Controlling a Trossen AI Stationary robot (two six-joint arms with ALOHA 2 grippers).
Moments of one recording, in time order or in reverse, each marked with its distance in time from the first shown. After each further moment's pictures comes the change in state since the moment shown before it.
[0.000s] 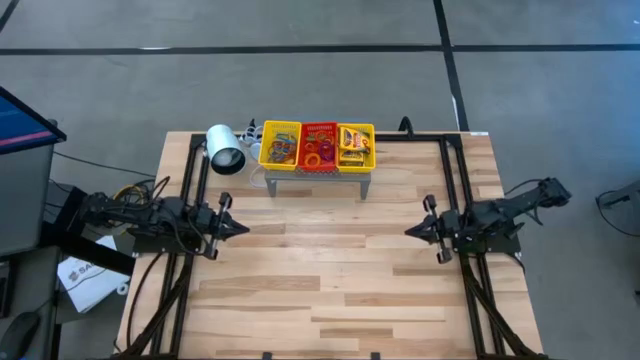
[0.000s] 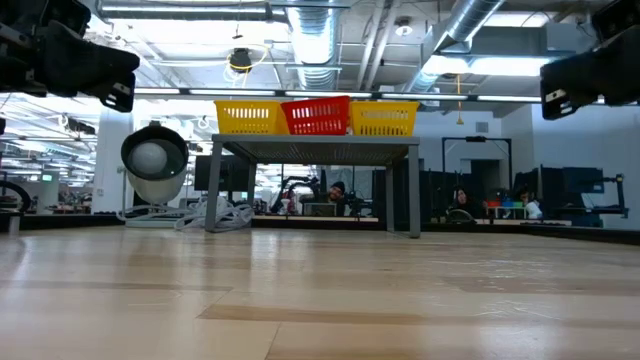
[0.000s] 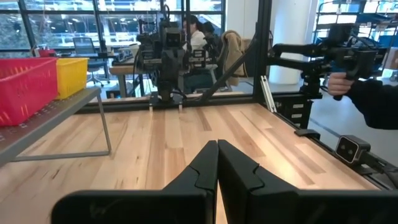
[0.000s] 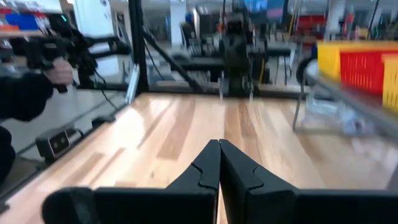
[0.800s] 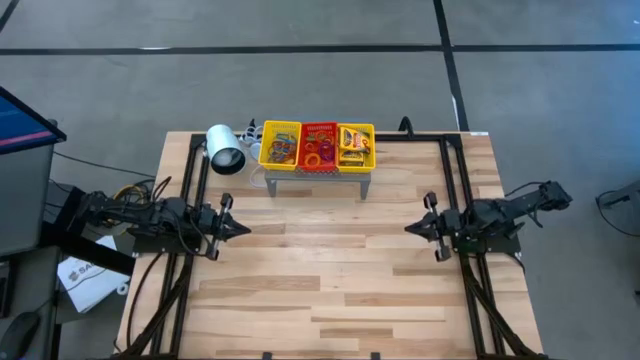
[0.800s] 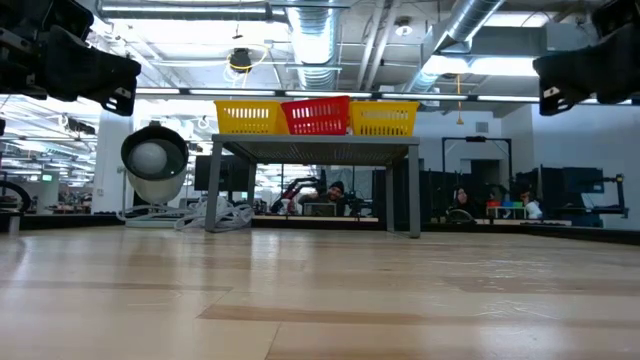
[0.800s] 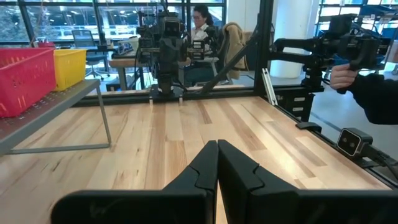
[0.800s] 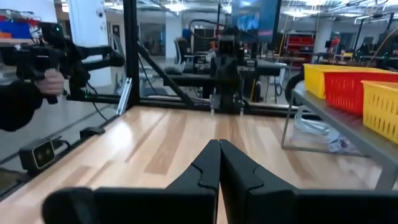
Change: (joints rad) left arm 0.000 0.033 0.000 -0.001 -0.004 -0.003; right arm -0.041 -0.027 -0.023 0.062 -0.013 -0.052
